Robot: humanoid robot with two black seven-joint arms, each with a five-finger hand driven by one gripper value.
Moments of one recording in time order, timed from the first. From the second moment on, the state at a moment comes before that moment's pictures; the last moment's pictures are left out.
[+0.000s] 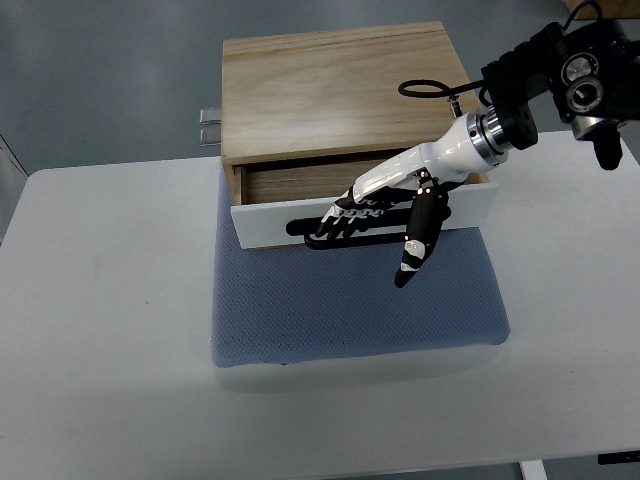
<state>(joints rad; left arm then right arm) 0.05 0.00 -0.31 -0.10 0.04 -0.02 -0.18 1.74 -0.61 -0.34 1.45 -0.53 0.61 0.04</state>
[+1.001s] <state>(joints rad) 0.05 0.00 -0.31 -0.10 0.04 -0.02 -0.18 1.16 -0.65 0.75 0.92 -0.37 0.23 0.17</state>
